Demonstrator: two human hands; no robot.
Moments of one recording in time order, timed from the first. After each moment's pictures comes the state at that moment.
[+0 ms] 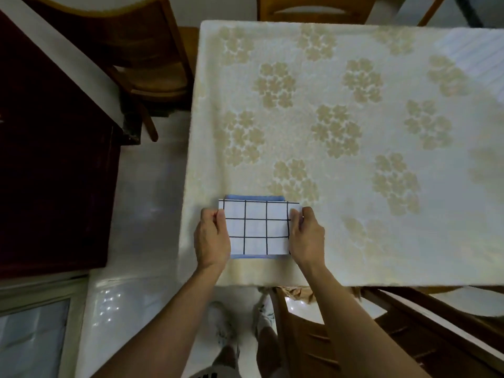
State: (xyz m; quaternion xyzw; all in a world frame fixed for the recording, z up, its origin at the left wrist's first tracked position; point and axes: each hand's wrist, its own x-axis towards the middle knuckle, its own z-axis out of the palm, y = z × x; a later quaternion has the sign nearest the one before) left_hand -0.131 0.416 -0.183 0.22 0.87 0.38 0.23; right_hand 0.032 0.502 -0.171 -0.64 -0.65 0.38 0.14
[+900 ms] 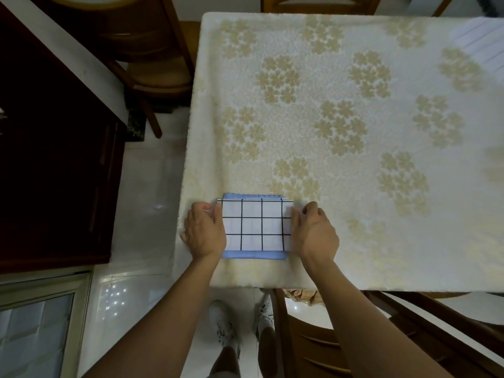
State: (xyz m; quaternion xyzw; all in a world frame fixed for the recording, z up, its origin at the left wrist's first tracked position) left_hand -0.140 0.428 -0.193 0.18 0.92 0.28 0.20; right_hand 0.044 0.518 -0.188 -0.65 -0.74 0.18 0.03
